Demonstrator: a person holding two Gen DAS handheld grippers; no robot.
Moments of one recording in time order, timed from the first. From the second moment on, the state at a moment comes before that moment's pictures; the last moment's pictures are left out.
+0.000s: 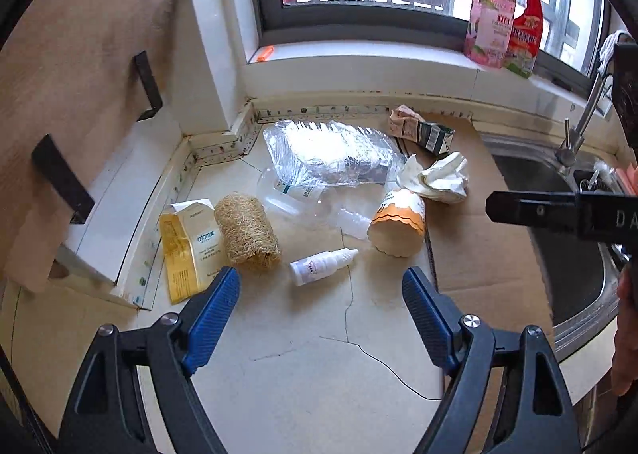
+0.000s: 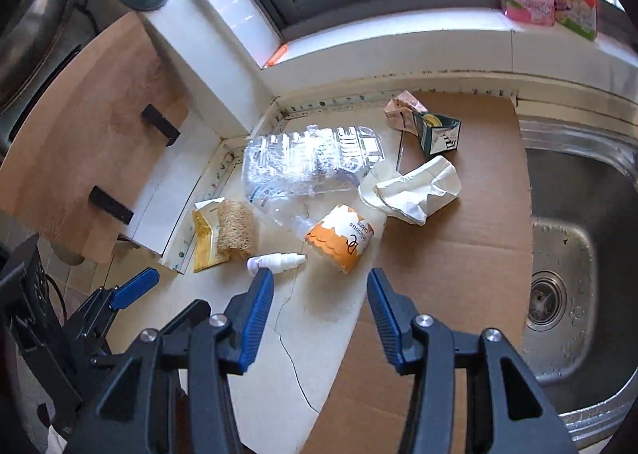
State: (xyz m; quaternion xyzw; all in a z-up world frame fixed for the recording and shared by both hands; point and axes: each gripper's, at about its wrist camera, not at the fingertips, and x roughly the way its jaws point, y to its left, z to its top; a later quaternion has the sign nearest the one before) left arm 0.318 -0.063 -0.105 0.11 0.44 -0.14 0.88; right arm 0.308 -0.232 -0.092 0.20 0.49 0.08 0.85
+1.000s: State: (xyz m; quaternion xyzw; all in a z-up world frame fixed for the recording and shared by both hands) left arm 0.408 -0.090 -0.193 0.22 0.56 -0.23 0.76; right arm 0.405 -0.238 -0.193 0.32 0.59 0.08 0.74
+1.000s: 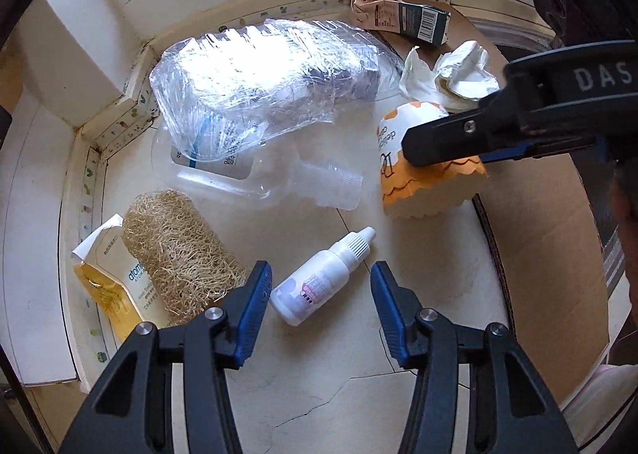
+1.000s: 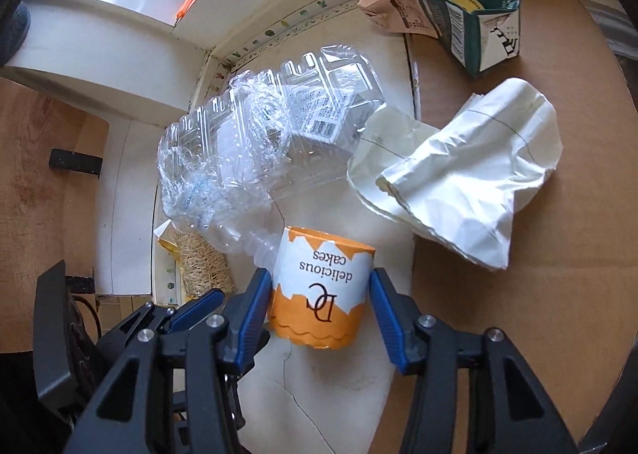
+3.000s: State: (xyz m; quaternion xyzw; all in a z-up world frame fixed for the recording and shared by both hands) left arm 0.078 0.031 -0.156 0.03 0.58 -0.23 0.78; right arm 0.036 -0.129 -0.128 0.19 0.53 0.09 0.82
